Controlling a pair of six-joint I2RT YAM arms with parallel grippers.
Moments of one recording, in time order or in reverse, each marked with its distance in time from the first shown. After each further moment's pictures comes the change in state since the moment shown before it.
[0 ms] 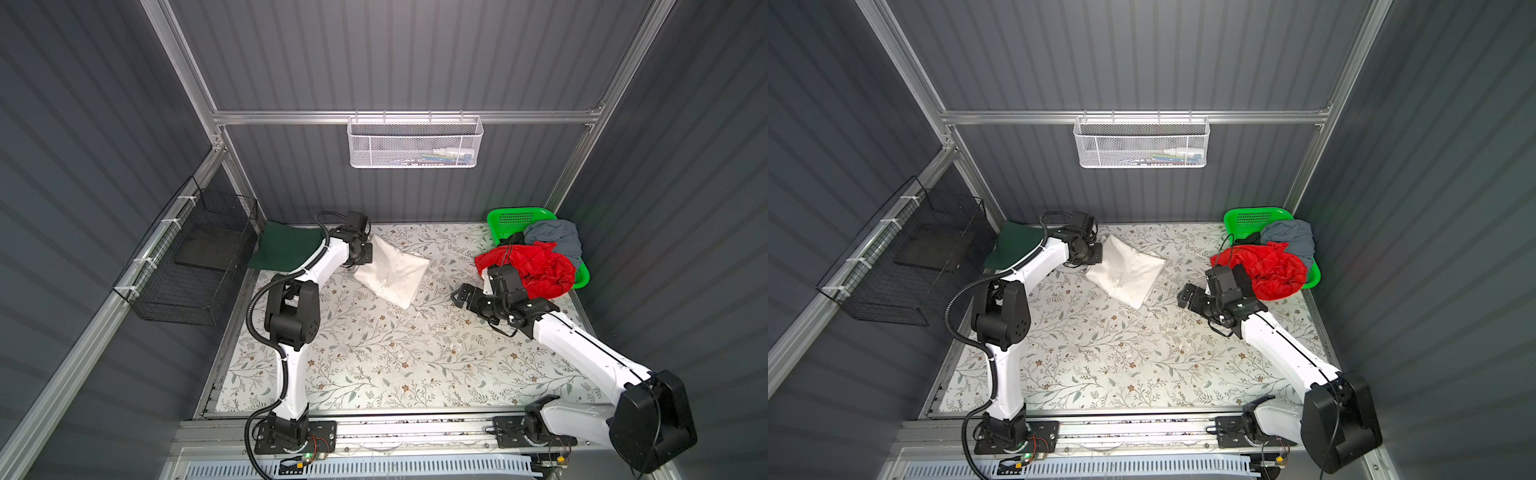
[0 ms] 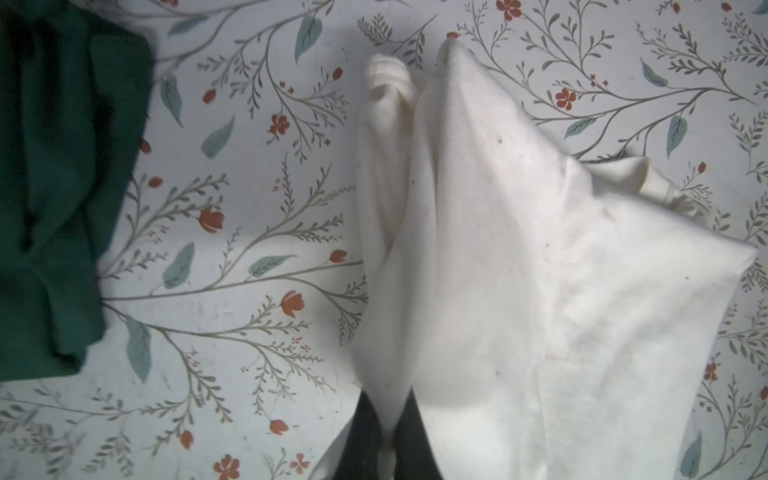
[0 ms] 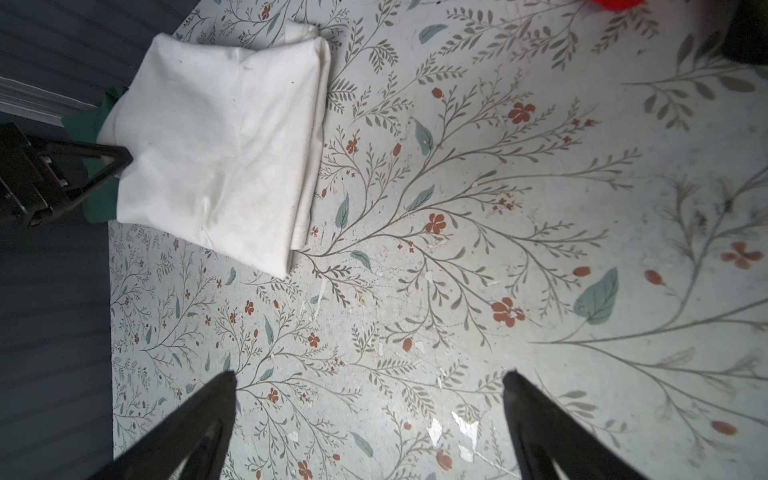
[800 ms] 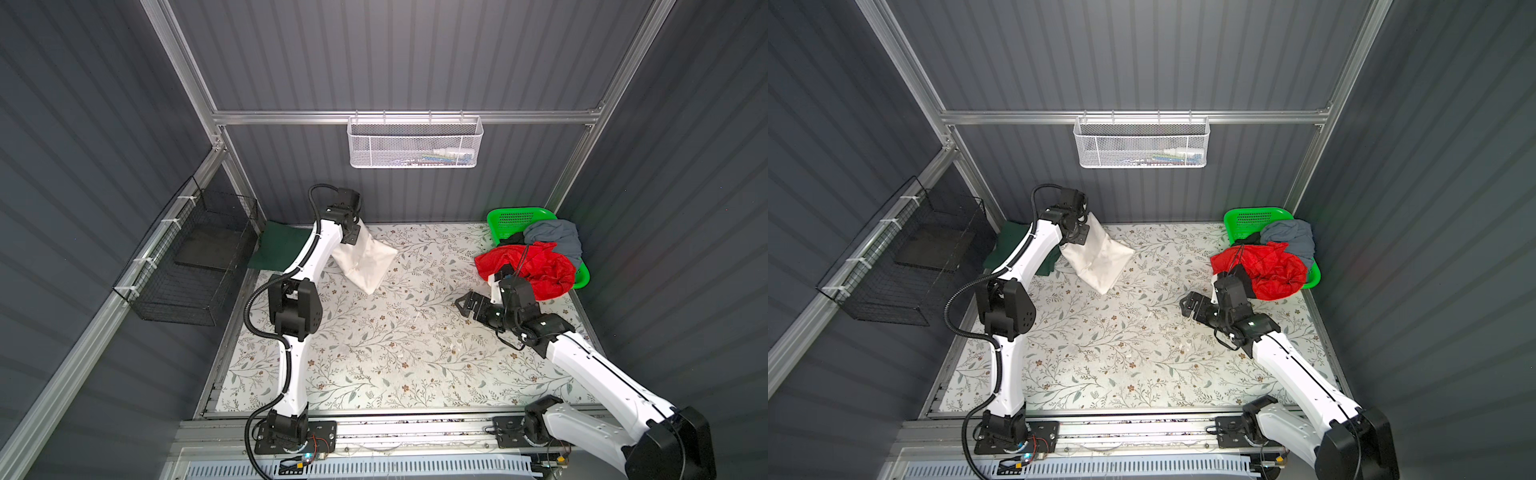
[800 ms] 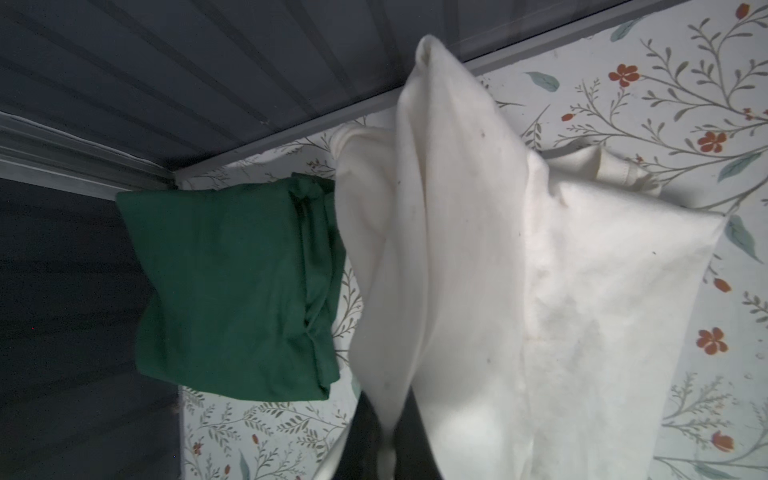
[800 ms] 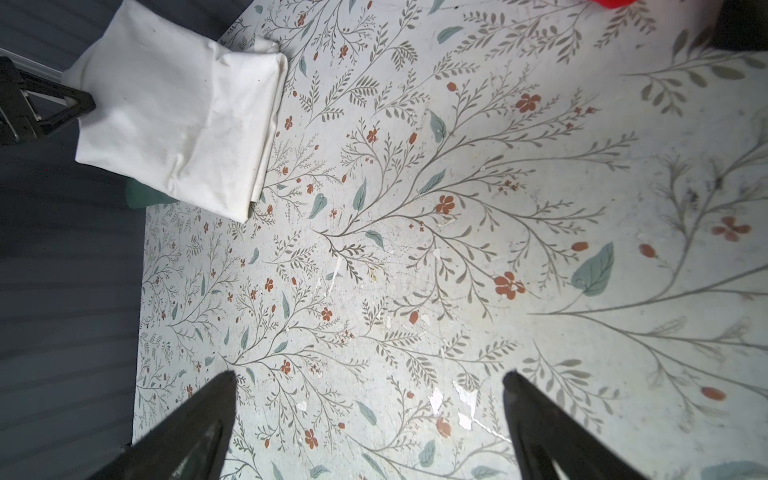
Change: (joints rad) left arm 0.052 0.102 0.364 -0.205 -0.282 0.313; right arm -0.001 -0.179 -0.112 0.011 -0.029 -0.007
